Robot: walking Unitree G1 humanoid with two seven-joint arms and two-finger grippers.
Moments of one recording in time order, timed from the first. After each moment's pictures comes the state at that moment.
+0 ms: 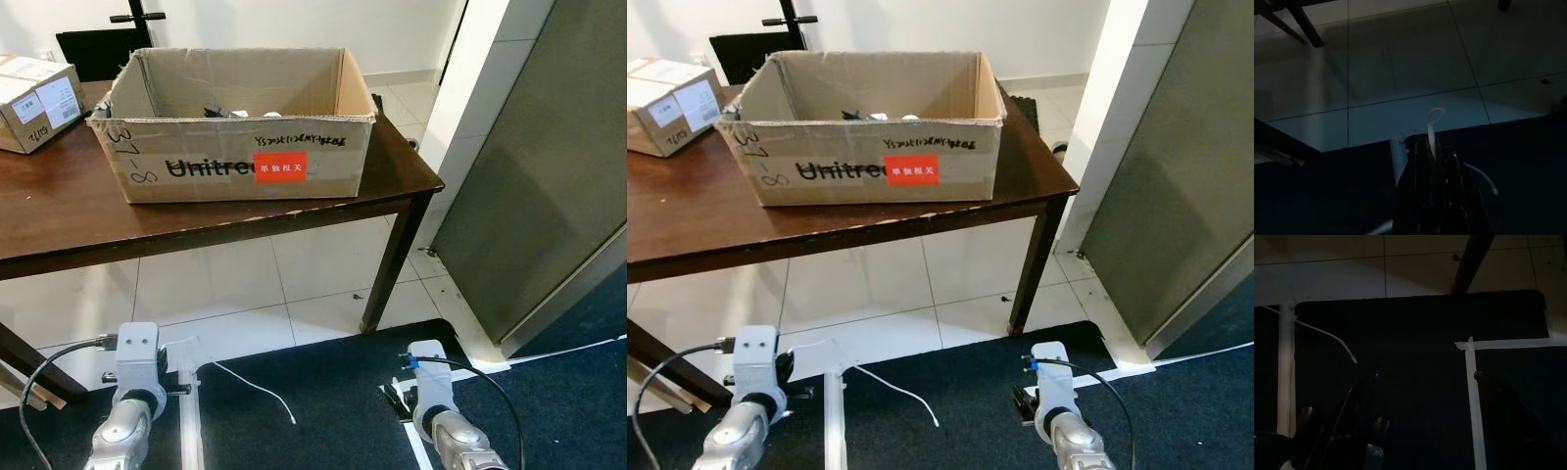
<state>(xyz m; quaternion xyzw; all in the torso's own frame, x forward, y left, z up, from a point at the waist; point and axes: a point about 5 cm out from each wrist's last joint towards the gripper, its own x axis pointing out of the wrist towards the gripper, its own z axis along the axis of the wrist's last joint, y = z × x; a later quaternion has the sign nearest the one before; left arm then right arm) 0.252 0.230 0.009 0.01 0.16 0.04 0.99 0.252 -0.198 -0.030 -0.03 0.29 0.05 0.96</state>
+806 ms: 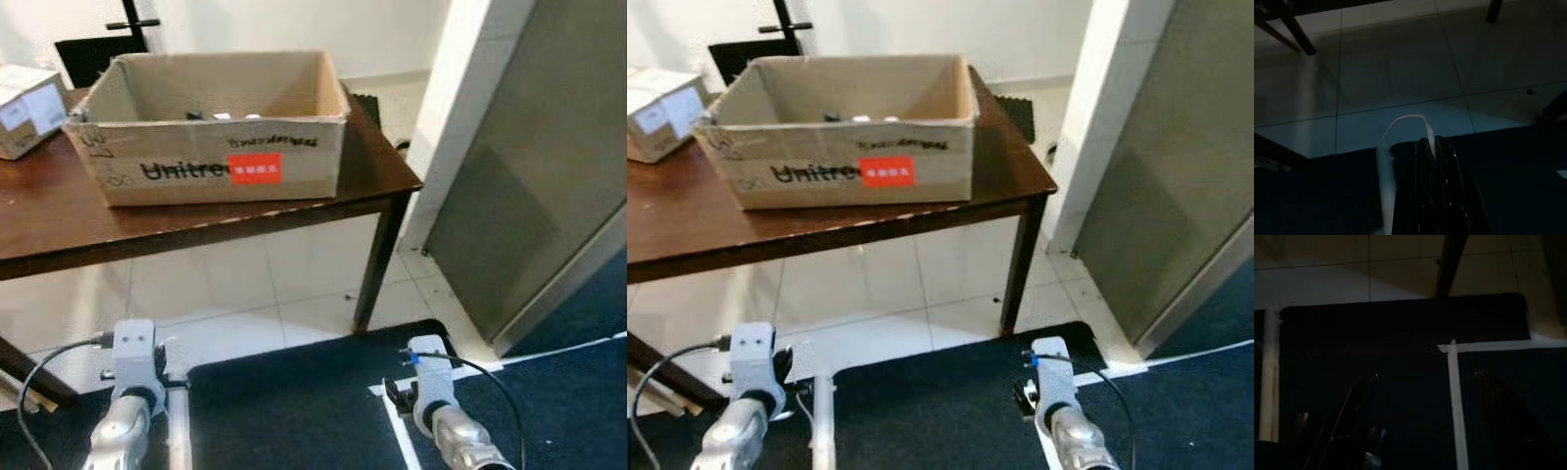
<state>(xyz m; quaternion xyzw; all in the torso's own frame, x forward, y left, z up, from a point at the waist) 0.255 0.231 0.014 0.00 0.15 0.04 0.99 0.257 -0.200 -0.026 -0.03 0.28 0.05 0.96</state>
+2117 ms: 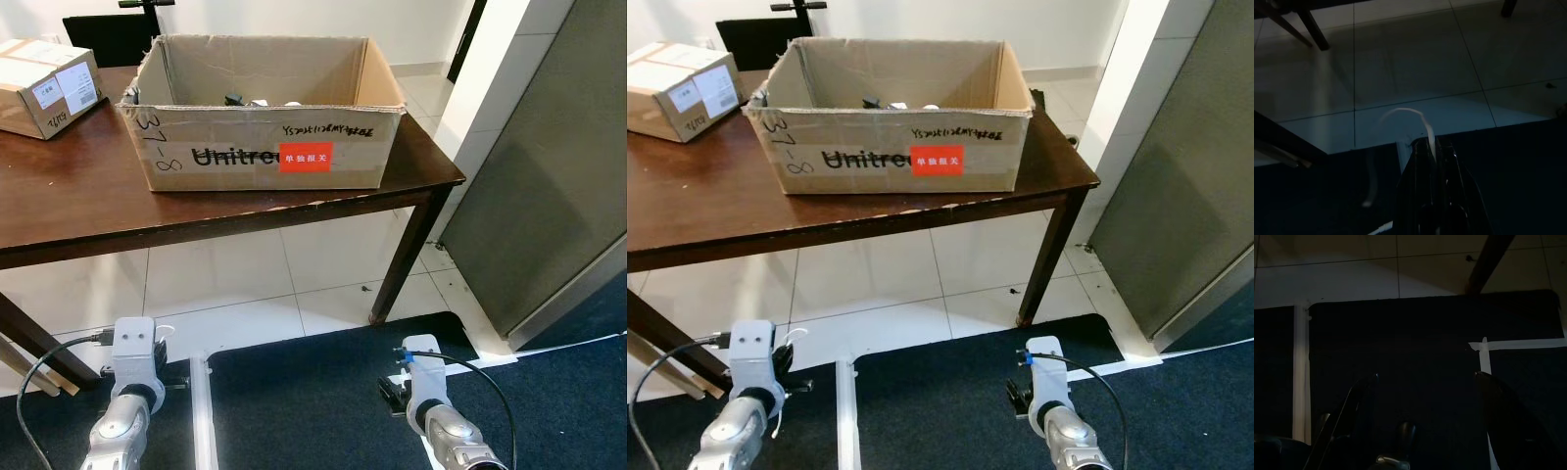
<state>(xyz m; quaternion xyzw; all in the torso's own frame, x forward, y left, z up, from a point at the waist) 0.256 0.230 0.018 0.01 0.14 0.03 0.99 0.259 -0.192 -0.026 -0.02 0.28 0.05 0.96</state>
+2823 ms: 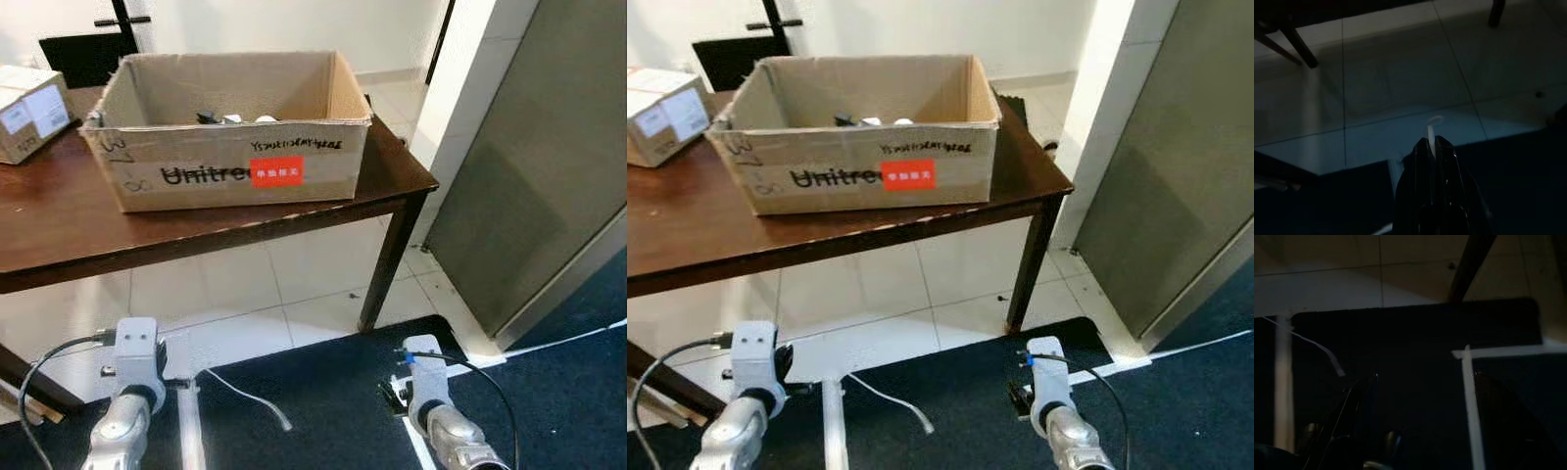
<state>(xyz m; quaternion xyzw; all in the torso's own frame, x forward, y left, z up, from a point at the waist) 0.257 0.226 0.019 0.01 0.14 0.03 0.99 0.257 -0.199 -0.026 -0.03 0.28 0.05 0.96</state>
